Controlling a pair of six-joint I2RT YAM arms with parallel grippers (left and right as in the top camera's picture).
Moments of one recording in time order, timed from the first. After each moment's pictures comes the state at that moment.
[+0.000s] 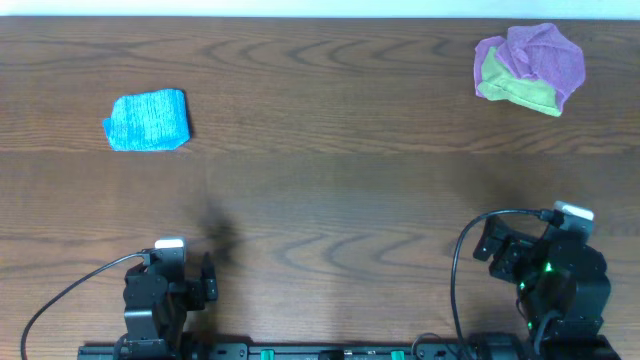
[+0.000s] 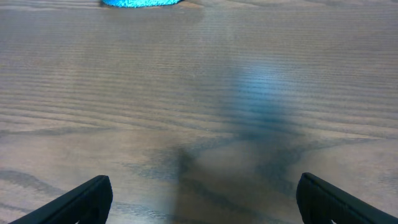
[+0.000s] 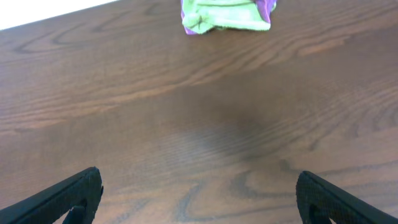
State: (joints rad) left arm 0.02 0.01 0.23 -0.89 -0.06 0.02; right arm 0.02 0.46 0.73 -0.90 0.18 0.29
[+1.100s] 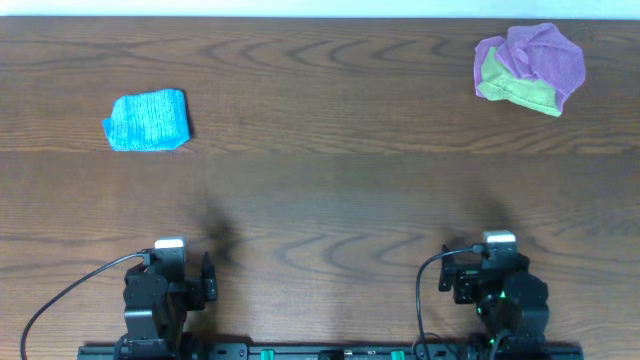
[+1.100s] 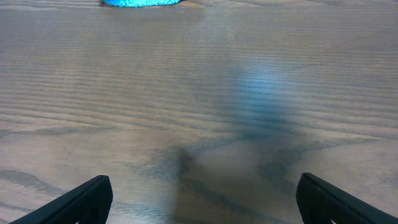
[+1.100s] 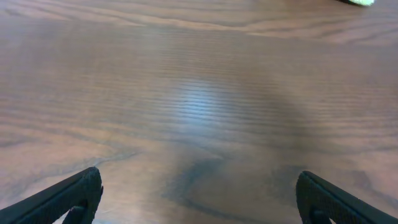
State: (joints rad) left arm 0.02 0.01 0.23 -0.89 -0.06 0.02; right arm 0.02 0.02 0.18 -0.74 -0.02 -0.03
